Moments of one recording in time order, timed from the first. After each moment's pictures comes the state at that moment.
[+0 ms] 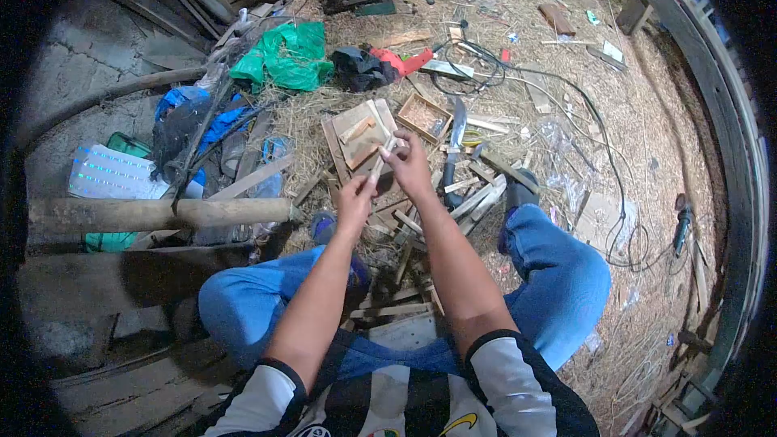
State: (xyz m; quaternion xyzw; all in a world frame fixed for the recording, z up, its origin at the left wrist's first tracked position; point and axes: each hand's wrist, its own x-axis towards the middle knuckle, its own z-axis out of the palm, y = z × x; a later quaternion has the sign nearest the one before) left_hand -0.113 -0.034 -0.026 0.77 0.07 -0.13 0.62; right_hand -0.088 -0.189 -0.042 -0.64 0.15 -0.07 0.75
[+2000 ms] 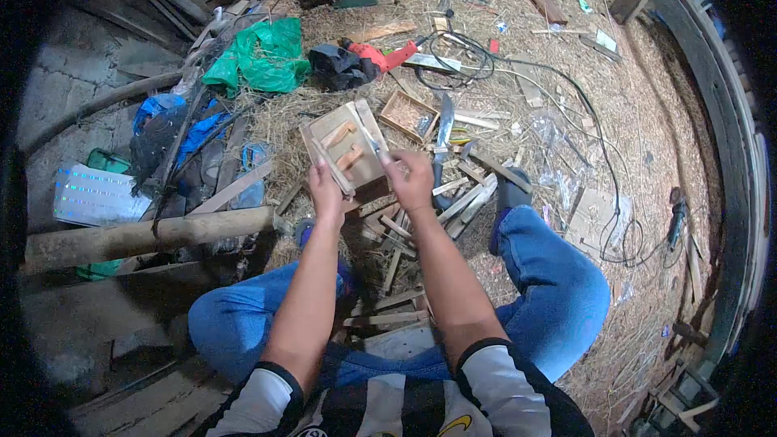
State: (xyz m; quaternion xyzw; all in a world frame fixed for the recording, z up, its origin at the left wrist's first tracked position) left_hand -0.057 -0.053 -0.025 0.67 0.19 -0.07 0.72; right_hand -0.096 -0.216 -0.061 -0.80 0.13 -0.28 0.51
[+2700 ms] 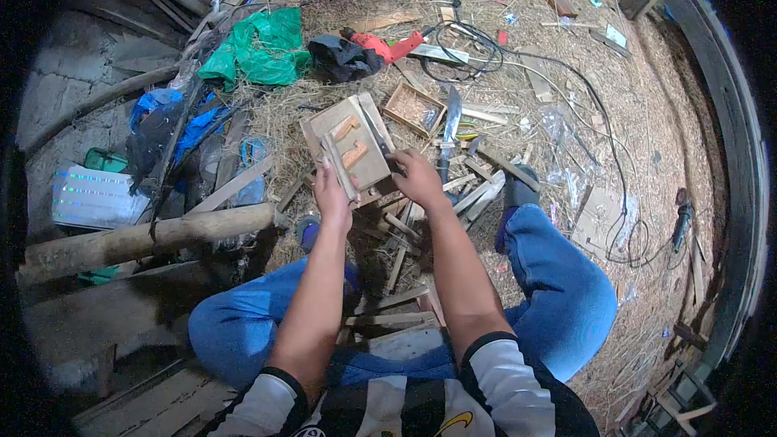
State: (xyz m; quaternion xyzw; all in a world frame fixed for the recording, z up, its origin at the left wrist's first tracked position) left_hand -0.060 -0.053 -0.039 0.60 0.21 -0.09 0.77; right_hand -0.085 -0.235 -0.091 -0.88 0.04 0.02 0.47
